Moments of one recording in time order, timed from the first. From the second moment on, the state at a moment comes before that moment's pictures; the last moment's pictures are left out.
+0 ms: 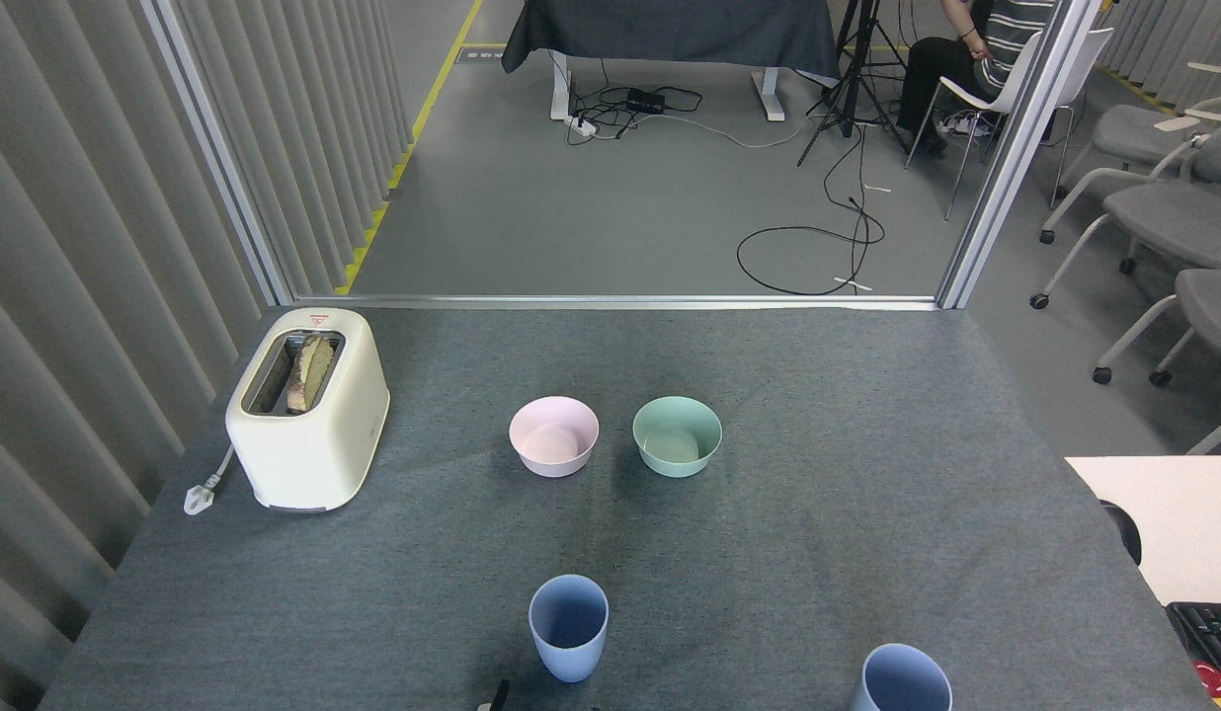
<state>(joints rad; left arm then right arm) 0.16 -0.03 -0.48 -1.24 -1.56 0.23 0.47 0.61 0.04 0.07 -1.58 1.51 -0.07 -0.55</state>
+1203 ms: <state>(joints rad) 0.37 0.05 -0.30 -1.43 -1.55 0.23 0.47 0.31 0.00 0.00 -1.37 1.52 0.01 -0.44</state>
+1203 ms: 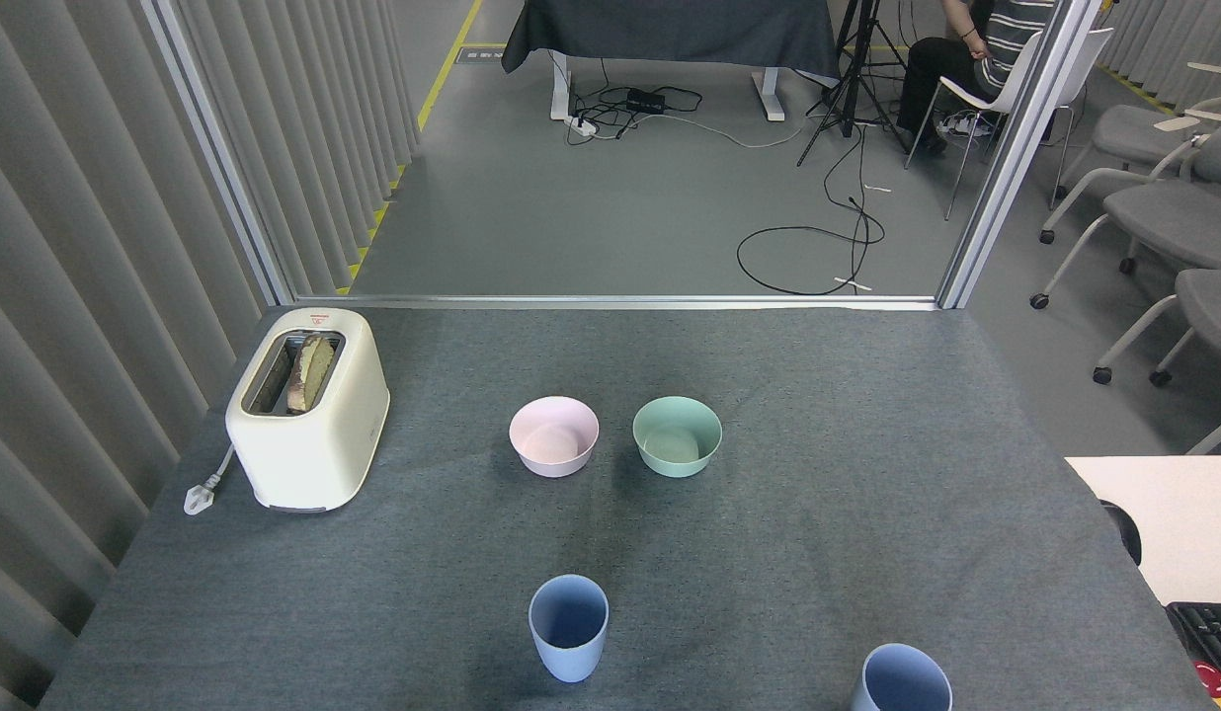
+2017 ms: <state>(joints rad) 0.37 0.05 -0.30 -1.43 -1.53 0.23 0.47 -0.03 0.10 0.14 -1.36 1.65 0.04 -0.24</state>
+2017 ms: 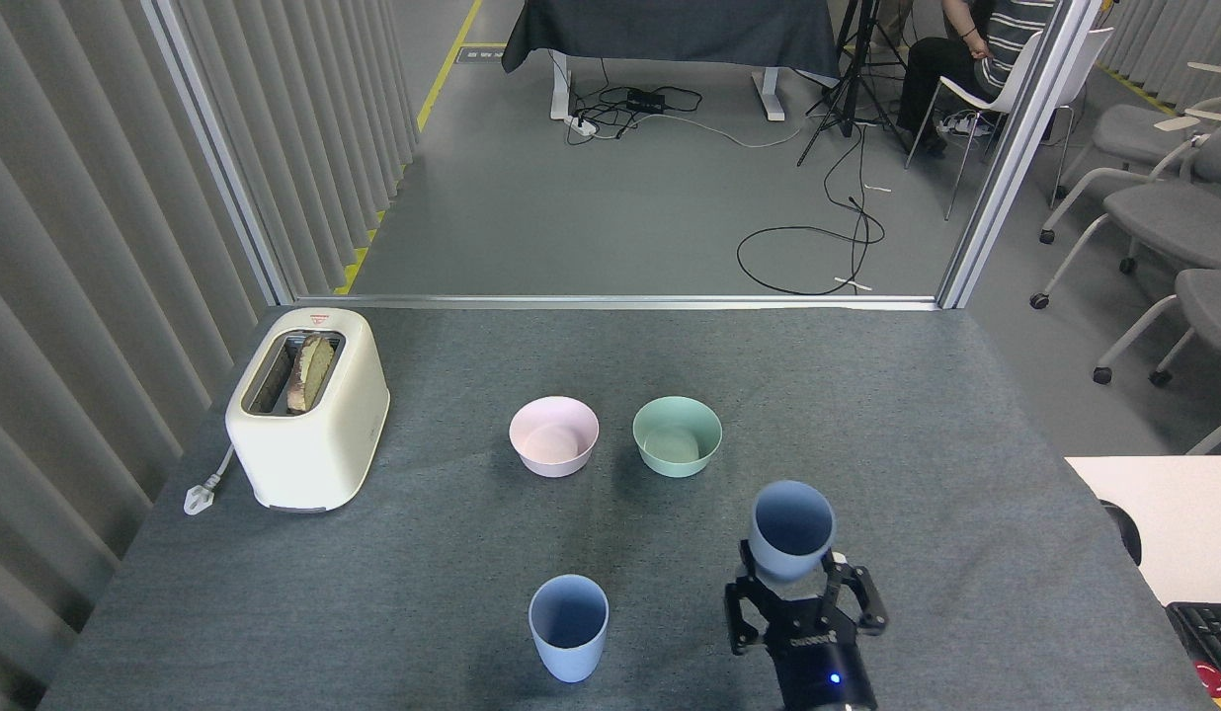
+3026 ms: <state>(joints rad) 0.37 0.05 -0.29 -1.43 -1.50 0.23 0.47 -0.04 0.25 0.48 -1.32 1.75 0.07 -0.16</state>
